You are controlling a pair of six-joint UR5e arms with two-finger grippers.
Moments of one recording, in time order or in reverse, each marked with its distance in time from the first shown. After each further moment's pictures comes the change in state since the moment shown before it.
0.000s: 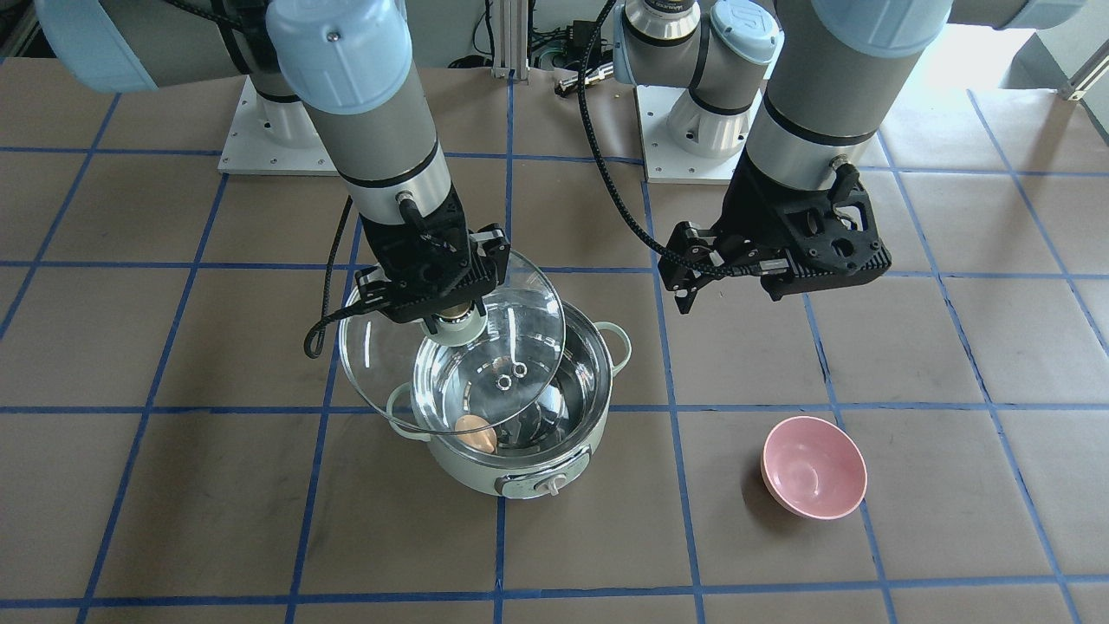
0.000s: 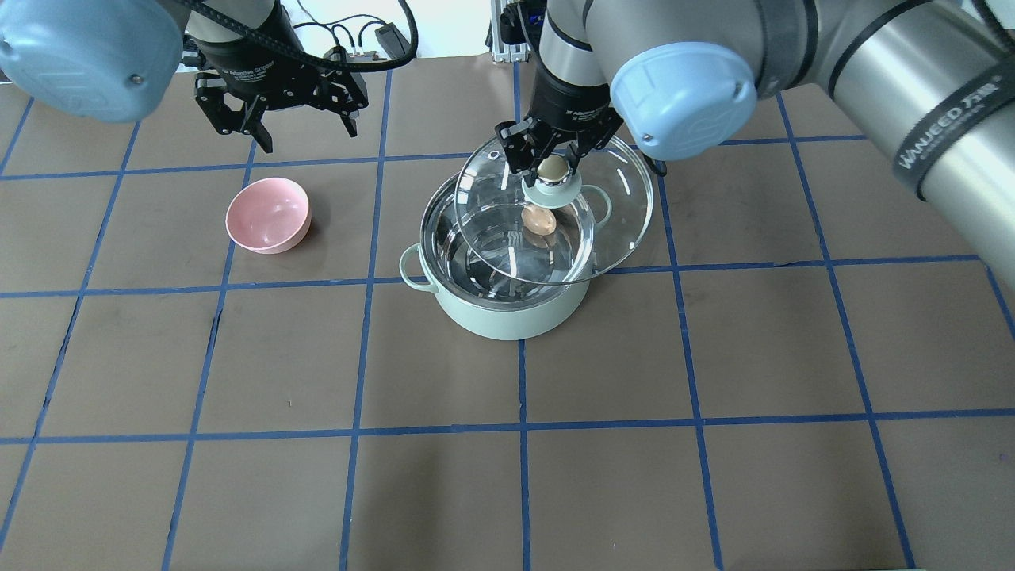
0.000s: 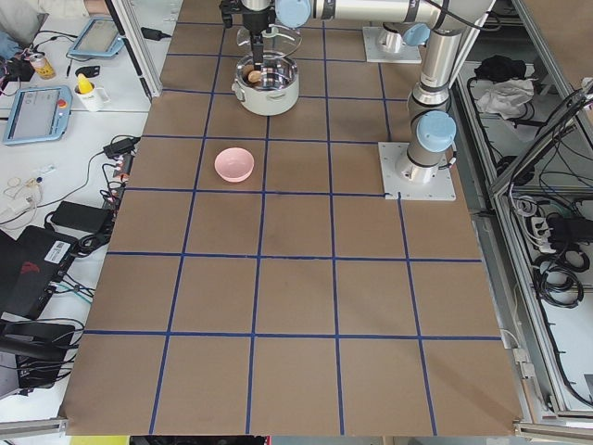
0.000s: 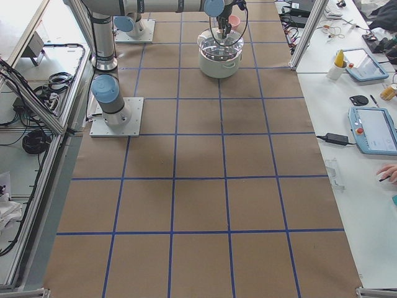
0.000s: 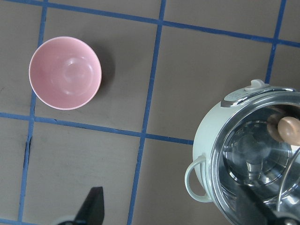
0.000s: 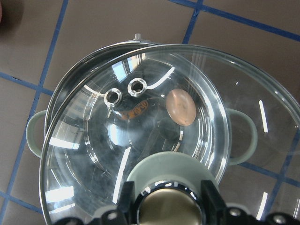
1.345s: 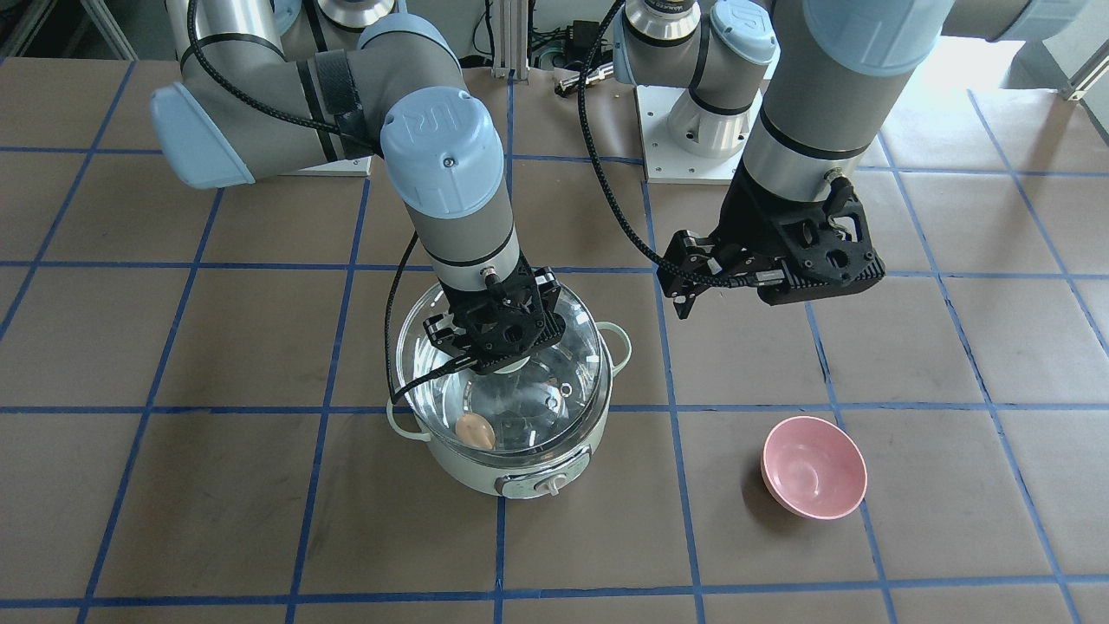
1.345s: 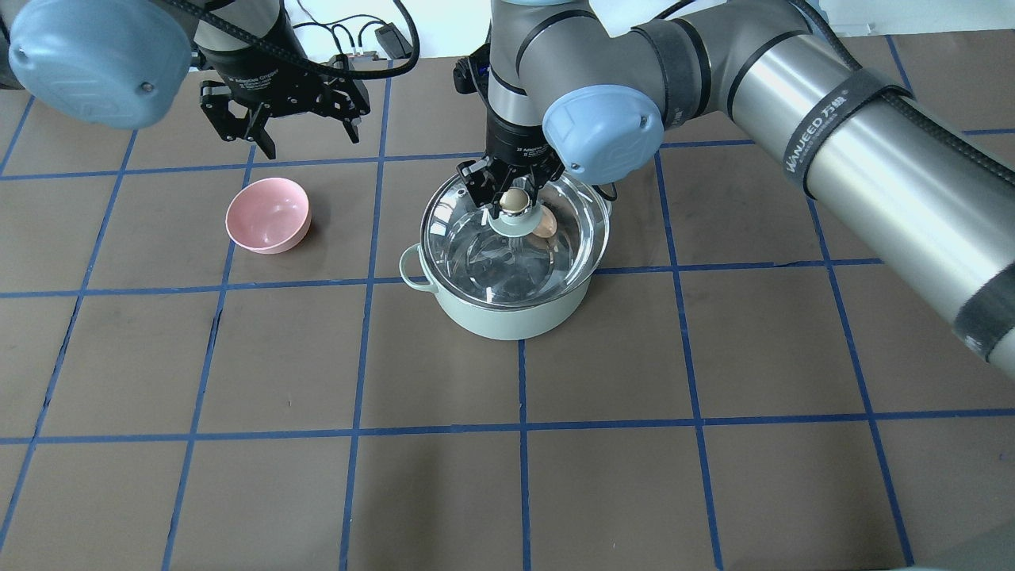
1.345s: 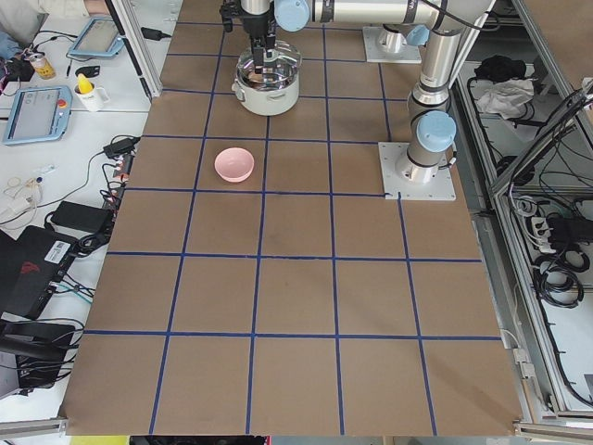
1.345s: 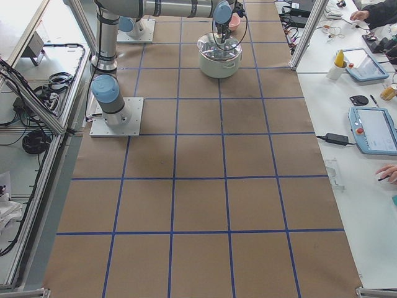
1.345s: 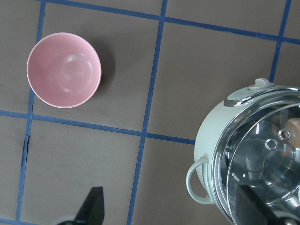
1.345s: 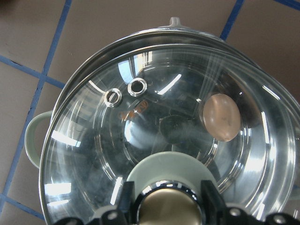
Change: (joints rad) left arm 0.002 -0.006 -0.014 0.010 0.000 -0.005; right arm 0.064 0.123 -0.021 -0.033 0.010 -0.007
